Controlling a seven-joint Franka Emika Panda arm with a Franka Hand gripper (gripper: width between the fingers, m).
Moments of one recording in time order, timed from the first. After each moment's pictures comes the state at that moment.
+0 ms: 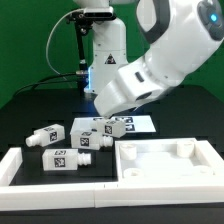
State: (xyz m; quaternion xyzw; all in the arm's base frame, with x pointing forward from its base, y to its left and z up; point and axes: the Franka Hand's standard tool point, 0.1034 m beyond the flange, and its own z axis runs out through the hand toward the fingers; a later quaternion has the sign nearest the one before) arm 0.401 -0.006 0.043 0.85 0.33 -0.38 0.16
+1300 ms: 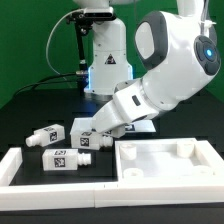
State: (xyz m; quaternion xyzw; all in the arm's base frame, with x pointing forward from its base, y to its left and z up) arm 0.391 -0.009 0.012 0.84 0.33 -0.39 0.16
